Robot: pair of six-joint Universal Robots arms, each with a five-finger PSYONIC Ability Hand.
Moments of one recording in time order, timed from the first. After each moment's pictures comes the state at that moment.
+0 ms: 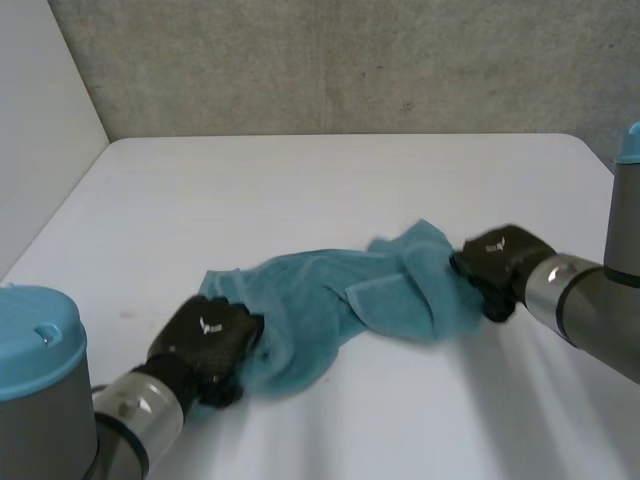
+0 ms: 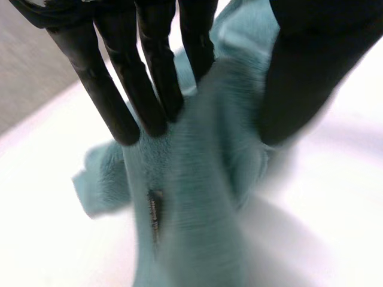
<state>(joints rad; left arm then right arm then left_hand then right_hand) 4.10 -1.68 -1.91 3.13 -1.60 3.44 1.93 -1.26 1.47 0.37 1.47 2.55 0.78 0.80 0.81 0.82 0.64 0.93 1.11 1.12 1.13 0.93</state>
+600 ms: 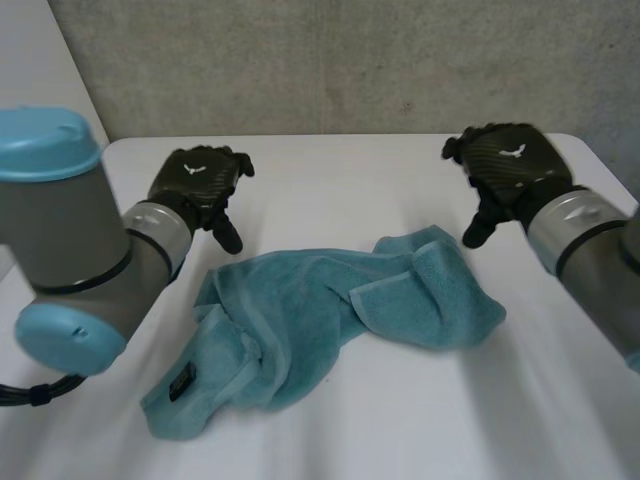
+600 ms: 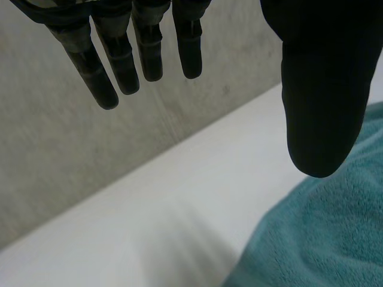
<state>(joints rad) 4.23 -1.97 -1.35 3.14 -1.60 3.31 1.95 -1.37 1.48 0.02 1.47 2.81 0.37 0.35 0.36 0.34 0.16 0.28 0.32 0.31 0.31 0.13</state>
